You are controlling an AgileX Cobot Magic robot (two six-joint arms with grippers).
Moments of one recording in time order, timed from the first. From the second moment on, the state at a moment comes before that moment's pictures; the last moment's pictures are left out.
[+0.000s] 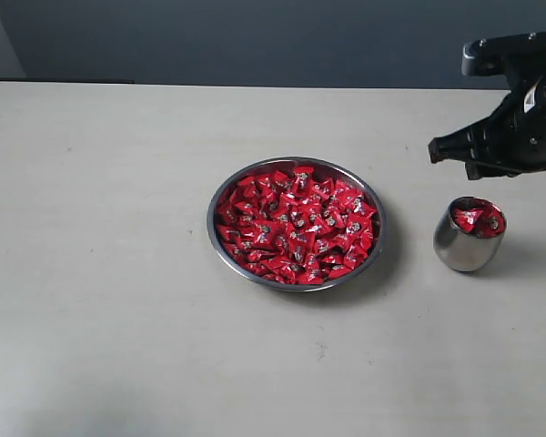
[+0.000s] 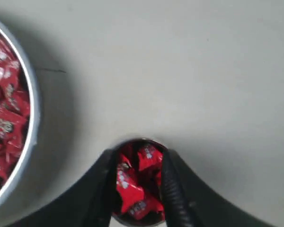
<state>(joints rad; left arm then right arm) 0.11 0.00 0.00 0.03 0.34 0.03 0.36 1.55 -1.00 -0.19 0.64 0.22</state>
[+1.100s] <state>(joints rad) 0.11 0.00 0.00 0.03 0.34 0.03 0.74 2.01 -1.35 0.25 0.59 -0.17</state>
